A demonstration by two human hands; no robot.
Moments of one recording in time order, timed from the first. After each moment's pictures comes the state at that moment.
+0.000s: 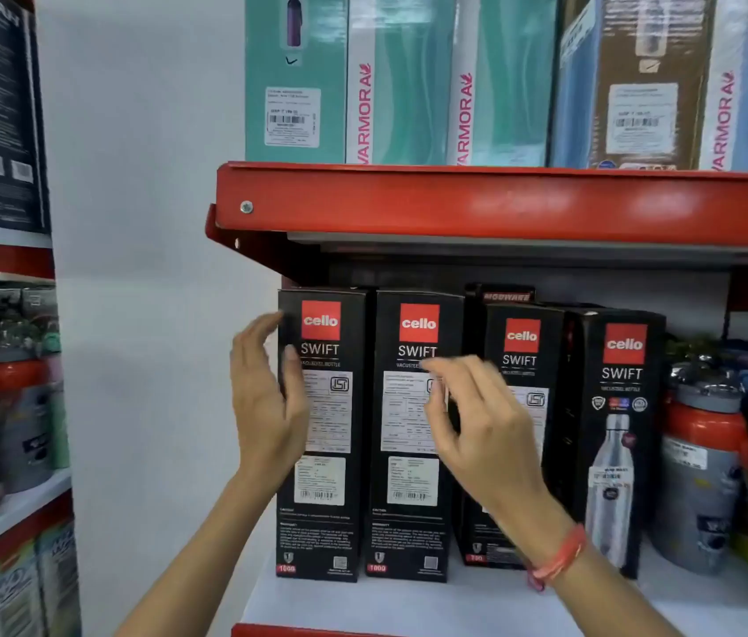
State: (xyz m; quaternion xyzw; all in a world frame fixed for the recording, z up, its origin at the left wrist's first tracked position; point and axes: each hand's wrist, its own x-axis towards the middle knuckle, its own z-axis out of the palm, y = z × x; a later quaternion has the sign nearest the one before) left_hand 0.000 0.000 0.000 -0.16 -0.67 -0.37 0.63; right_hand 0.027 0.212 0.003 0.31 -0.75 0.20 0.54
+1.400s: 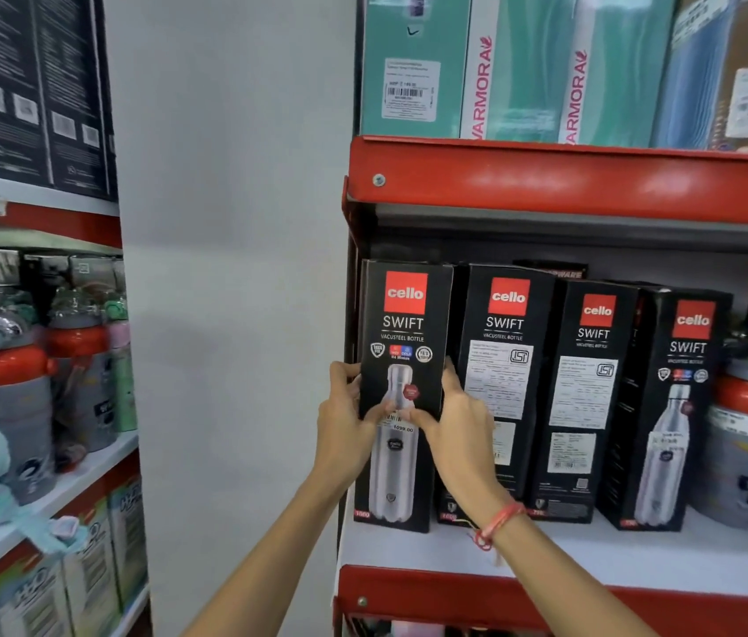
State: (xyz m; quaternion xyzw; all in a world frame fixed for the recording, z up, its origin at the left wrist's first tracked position) left_hand 0.011 -0.039 -0.054 -0.12 -0.74 -0.58 0.31; right_hand 0.021 0.094 -0.034 0.08 -0.88 0.34 0.32
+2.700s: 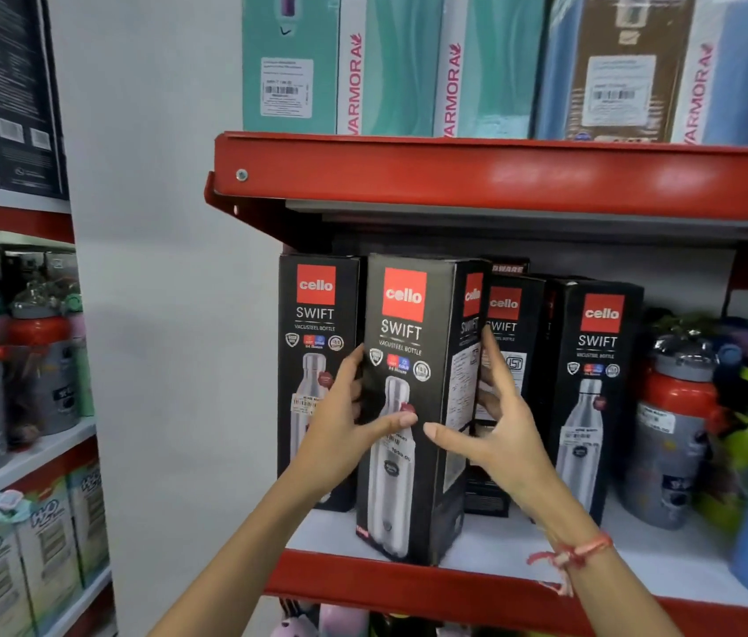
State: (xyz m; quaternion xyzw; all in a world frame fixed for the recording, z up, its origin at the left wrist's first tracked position) left_hand 0.051 0.070 -0.033 -0.20 -0.75 -0.59 0.23; right_hand 0.032 0.267 -0.036 0.29 -0.74 0.57 0.21
